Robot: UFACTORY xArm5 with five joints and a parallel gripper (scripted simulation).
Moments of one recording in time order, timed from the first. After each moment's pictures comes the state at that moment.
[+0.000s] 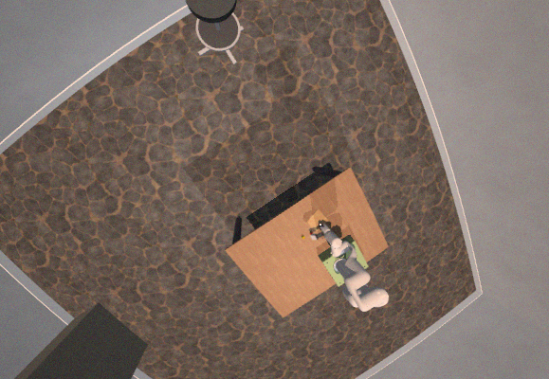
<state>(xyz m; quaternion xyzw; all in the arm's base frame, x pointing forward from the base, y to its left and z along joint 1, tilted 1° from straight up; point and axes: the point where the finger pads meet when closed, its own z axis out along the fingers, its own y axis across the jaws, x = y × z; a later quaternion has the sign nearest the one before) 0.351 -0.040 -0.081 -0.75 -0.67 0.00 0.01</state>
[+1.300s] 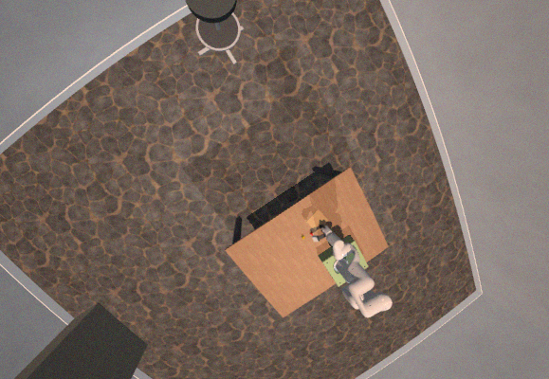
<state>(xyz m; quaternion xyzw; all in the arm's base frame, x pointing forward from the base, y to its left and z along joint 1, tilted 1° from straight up) 0.352 -0.040 -0.051 -0.75 -0.67 0.00 0.01</state>
